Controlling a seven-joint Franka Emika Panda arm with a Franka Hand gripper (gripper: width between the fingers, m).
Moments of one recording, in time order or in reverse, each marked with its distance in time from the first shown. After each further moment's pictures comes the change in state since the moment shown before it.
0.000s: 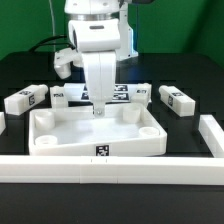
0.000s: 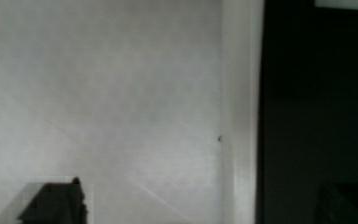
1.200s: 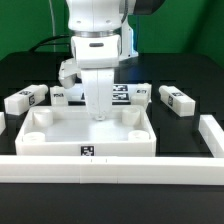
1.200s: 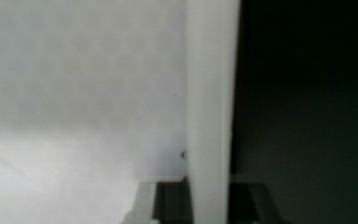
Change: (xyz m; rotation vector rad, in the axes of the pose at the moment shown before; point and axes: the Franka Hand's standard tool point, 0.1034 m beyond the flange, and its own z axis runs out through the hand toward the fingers) arm 0.006 -0.008 0.018 0.034 0.009 0.090
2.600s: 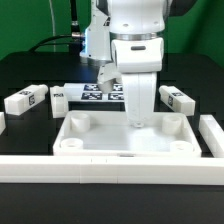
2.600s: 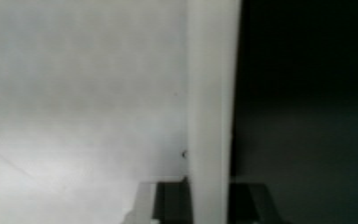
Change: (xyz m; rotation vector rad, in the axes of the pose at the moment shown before) arm 0.076 0.038 0.001 -0.030 0.026 0.105
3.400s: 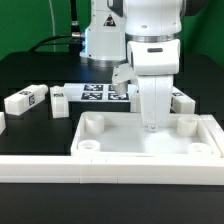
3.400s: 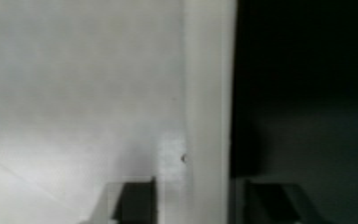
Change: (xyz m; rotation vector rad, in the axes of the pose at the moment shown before) arm 0.018 0.001 0.001 0.018 0.000 0.009
